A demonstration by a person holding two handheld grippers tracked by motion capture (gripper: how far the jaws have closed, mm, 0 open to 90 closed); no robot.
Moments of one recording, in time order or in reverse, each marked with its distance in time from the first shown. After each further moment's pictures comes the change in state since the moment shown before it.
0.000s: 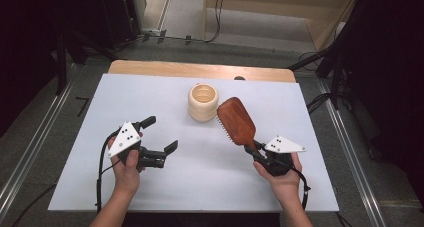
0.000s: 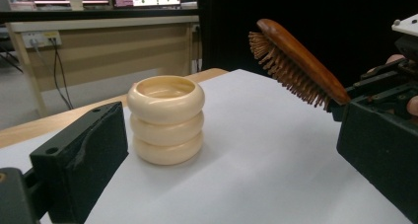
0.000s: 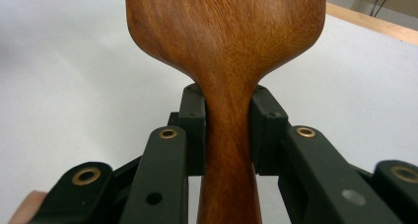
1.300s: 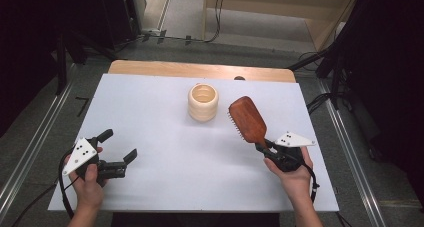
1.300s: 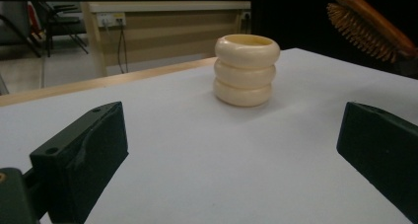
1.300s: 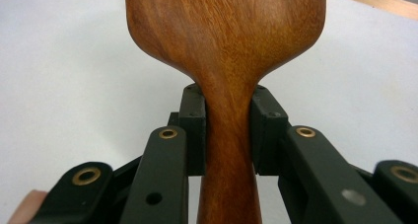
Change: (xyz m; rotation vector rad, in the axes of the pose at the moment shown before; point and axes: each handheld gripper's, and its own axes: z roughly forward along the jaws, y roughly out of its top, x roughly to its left) left arm 0.044 -0.043 -0.081 0.026 0.186 -0.027; right arm -0.029 -0.004 -0.010 0.083 -0.032 0.041
